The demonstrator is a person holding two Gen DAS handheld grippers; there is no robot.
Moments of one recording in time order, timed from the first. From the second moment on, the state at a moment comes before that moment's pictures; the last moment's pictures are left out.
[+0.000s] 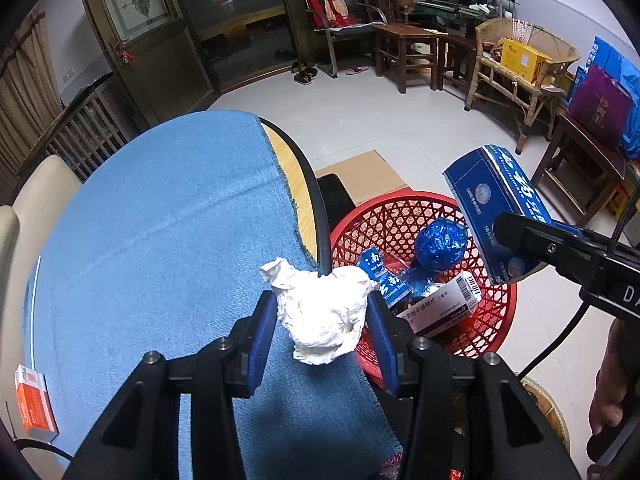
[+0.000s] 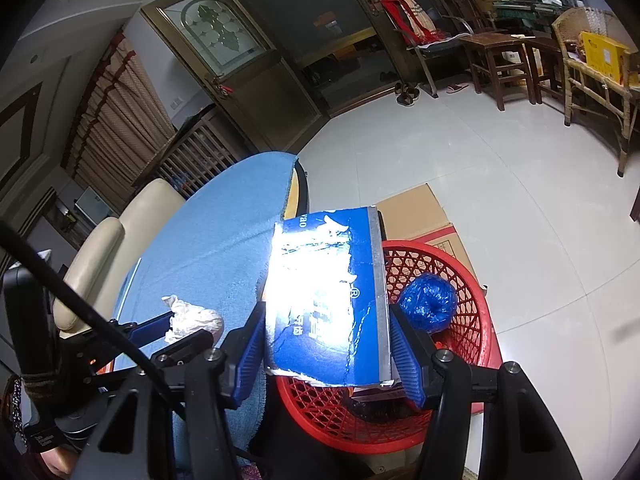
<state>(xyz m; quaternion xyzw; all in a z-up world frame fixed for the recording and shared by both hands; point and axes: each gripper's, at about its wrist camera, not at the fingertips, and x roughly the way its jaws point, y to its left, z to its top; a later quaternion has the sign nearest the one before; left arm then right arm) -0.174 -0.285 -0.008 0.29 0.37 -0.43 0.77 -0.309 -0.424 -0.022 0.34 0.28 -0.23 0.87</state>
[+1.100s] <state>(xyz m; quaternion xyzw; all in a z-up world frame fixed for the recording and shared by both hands) -0.161 -0.277 -0.010 0.28 0.37 -0.40 0.79 -0.313 -0.428 -0.029 0.36 0.28 -0.23 0.86</state>
